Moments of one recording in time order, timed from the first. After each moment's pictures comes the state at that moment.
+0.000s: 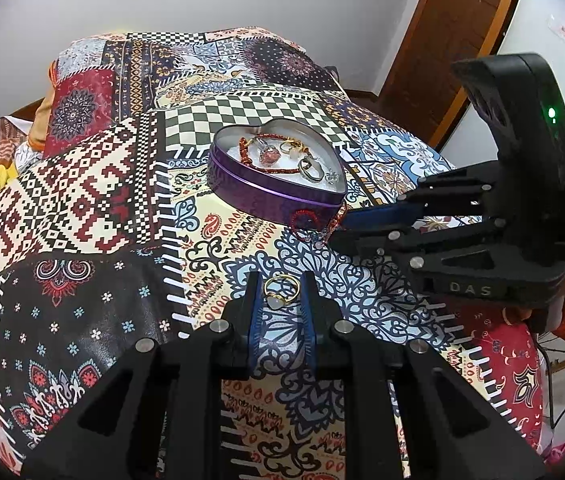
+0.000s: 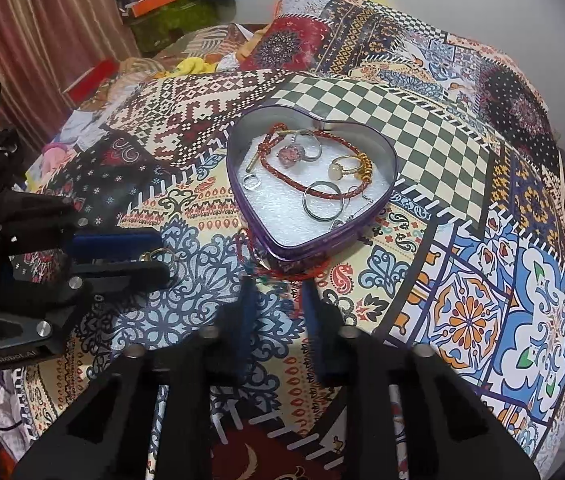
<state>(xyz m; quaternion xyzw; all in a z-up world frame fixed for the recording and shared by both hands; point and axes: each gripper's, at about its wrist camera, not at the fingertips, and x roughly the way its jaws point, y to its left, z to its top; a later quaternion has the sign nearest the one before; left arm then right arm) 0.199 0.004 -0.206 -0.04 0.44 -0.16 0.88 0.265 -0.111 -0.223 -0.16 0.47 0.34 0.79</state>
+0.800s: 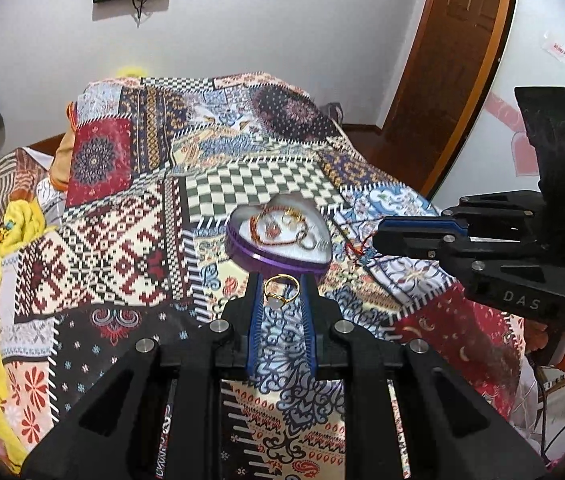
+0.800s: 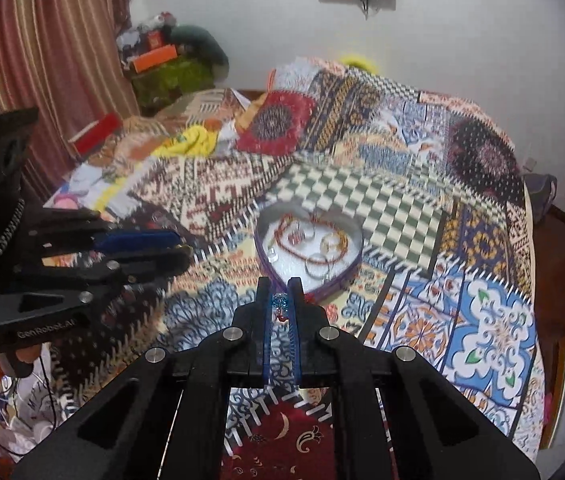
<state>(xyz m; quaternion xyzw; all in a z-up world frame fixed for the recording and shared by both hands) 0.190 0.013 -0.141 -0.03 0.39 -0.14 0.91 0.235 -0.124 -0.145 -0.12 0.39 0.34 0.85</state>
